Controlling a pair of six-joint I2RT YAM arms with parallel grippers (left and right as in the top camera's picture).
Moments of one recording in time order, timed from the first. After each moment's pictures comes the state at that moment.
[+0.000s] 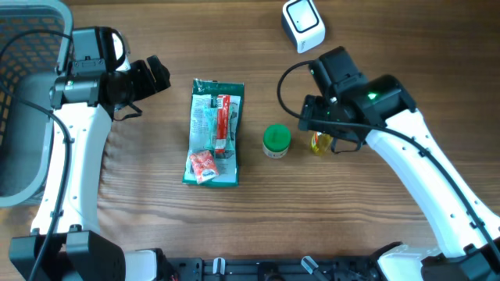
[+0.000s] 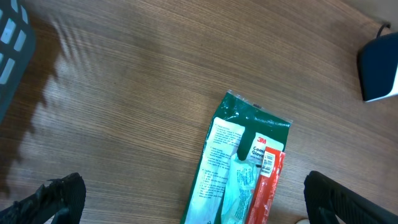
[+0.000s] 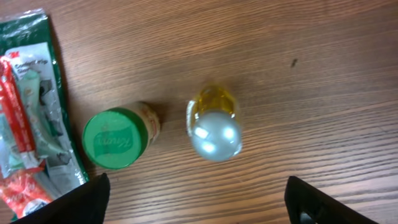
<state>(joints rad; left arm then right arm) 0.07 1.54 1.39 -0.85 0.13 -0.33 0.46 1.53 1.48 -1.25 0.13 0.68</state>
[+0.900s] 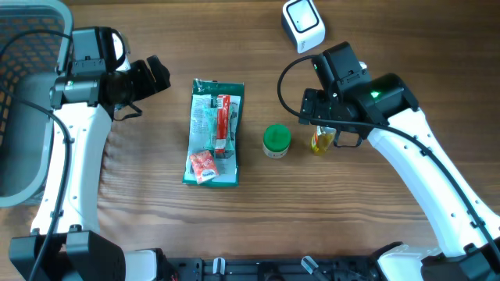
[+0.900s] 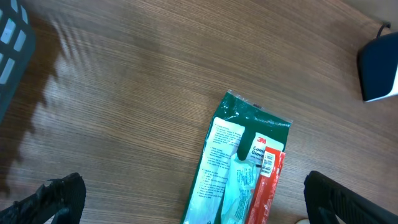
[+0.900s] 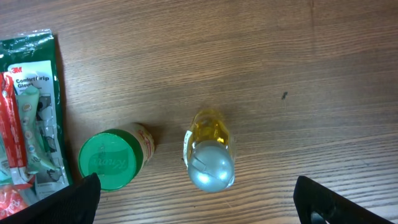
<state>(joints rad) 0.07 1.54 1.39 -0.85 0.13 -0.33 0.45 1.53 1.48 -1.19 0.19 0.60</state>
